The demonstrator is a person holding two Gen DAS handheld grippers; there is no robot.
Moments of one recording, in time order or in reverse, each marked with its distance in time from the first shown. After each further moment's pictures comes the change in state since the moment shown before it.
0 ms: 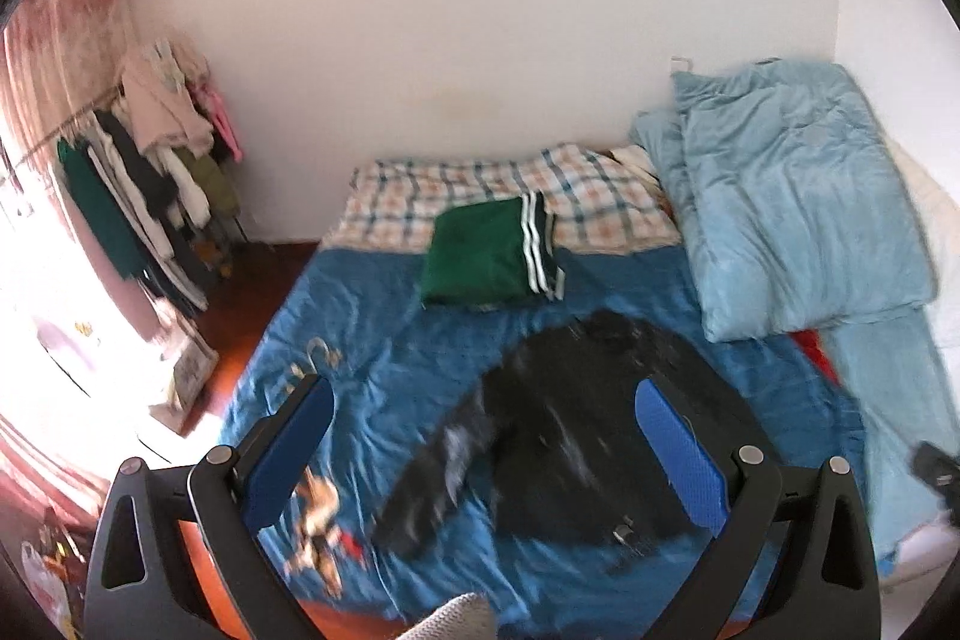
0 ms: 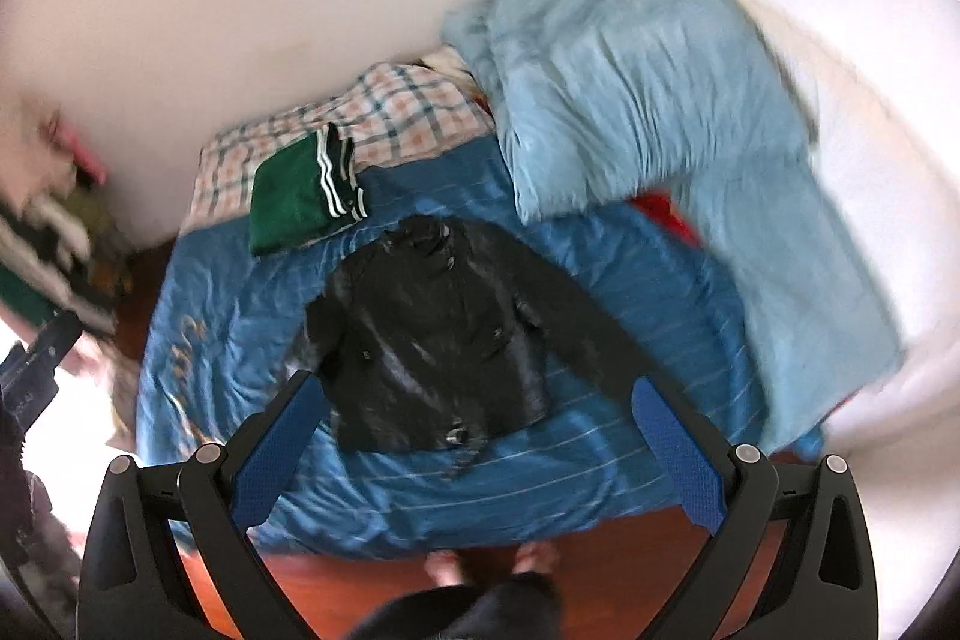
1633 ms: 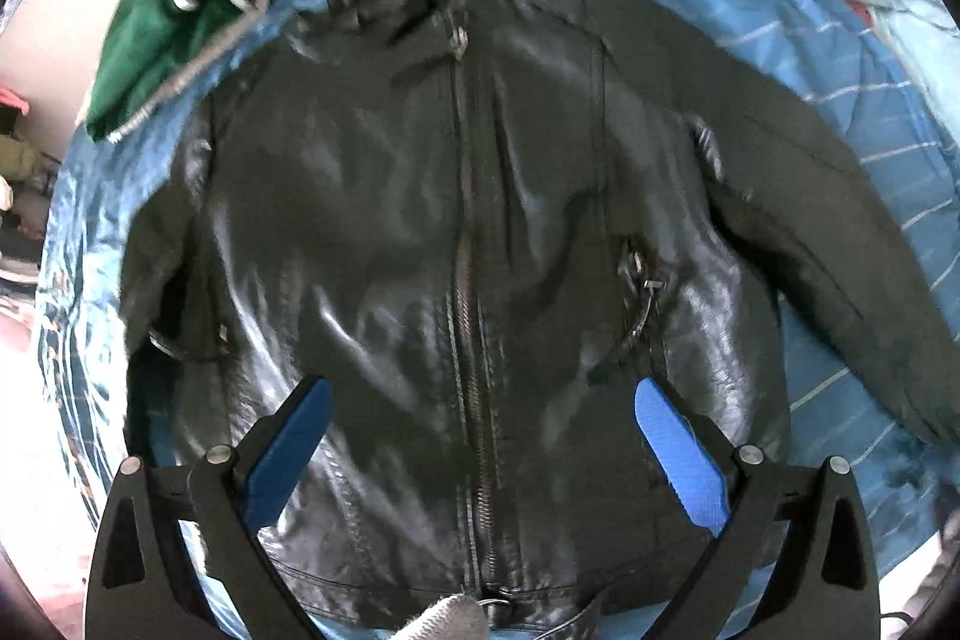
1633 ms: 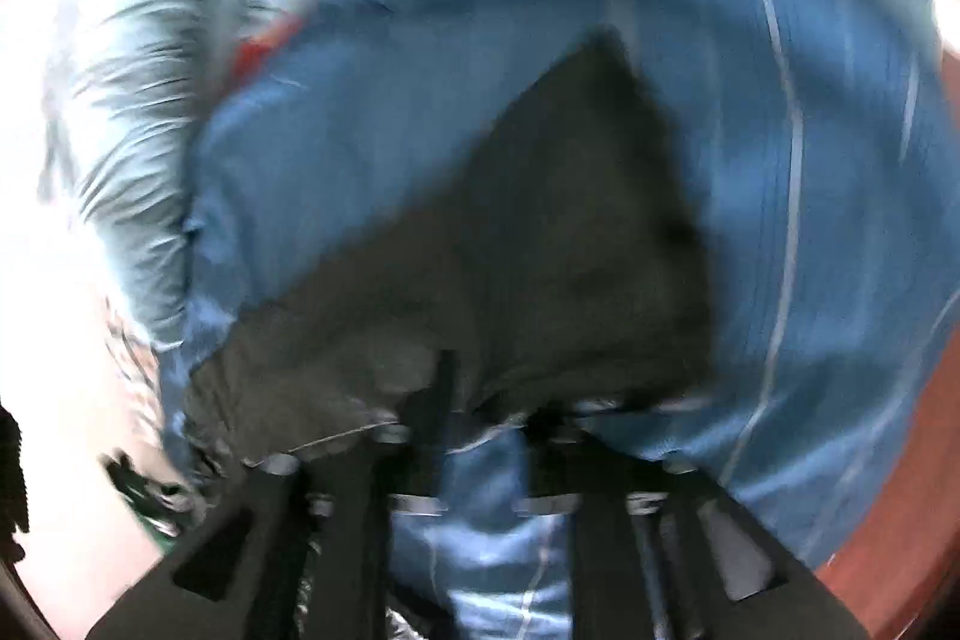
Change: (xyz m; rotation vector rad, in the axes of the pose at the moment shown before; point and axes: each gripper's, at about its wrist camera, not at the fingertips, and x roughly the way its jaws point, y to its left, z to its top) left arm 0.417 -0.296 -0.206 0.294 0.578 -0.135; right arm 0.535 -0.364 -0.164 1.172 0.062 0.100
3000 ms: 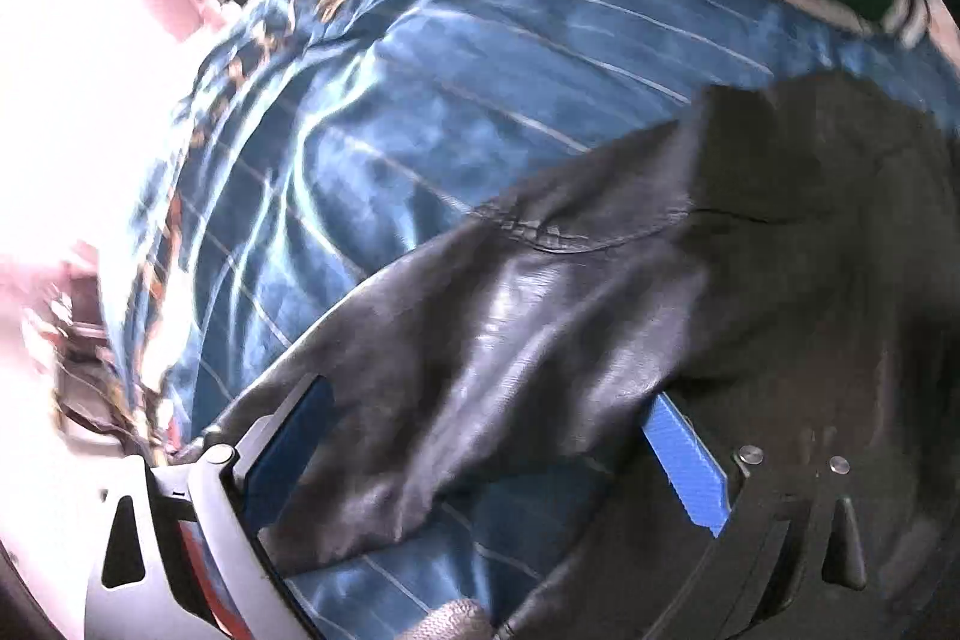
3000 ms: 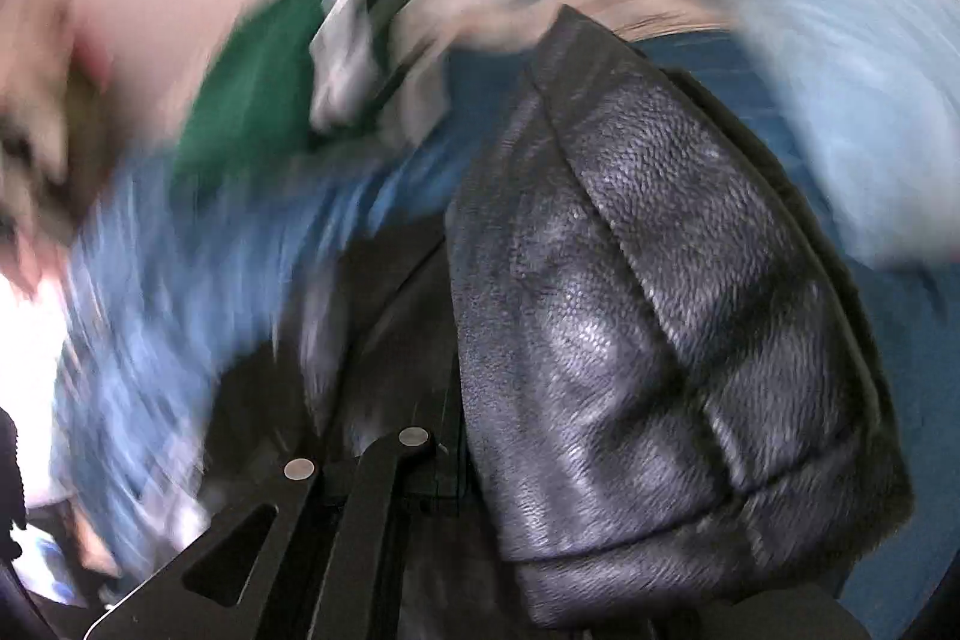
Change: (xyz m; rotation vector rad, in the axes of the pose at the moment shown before) left arm 0.057 0.336 -0.079 -0.779 0.074 0.219; right arm 0.206 0.395 -0.514 -1.637 0.194 -0.149
